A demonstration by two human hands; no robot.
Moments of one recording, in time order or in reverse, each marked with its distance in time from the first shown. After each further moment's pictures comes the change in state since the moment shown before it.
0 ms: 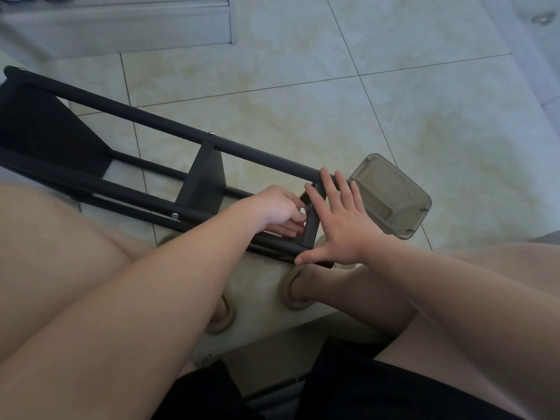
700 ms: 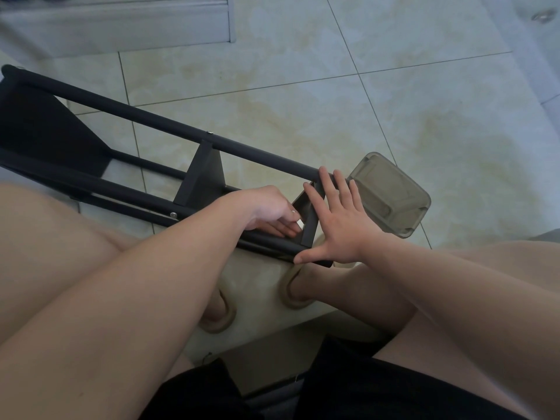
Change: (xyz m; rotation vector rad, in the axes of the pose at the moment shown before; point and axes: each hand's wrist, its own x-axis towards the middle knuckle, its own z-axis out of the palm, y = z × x) left_hand -0.003 0.000 -0.012 0.131 -0.077 -0.058; right_hand 0.001 0.001 0.001 -0.007 -0.017 -0.001
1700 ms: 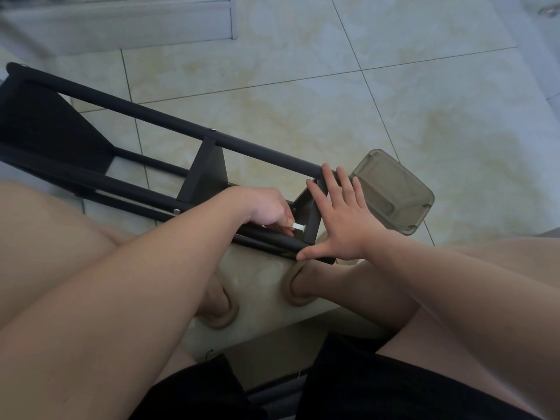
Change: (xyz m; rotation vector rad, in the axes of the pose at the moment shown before) left_hand -0.007 -0.001 -0.011 0.564 -0.027 0.049; right_hand 0.001 0.000 0.003 0.009 0.008 0.008
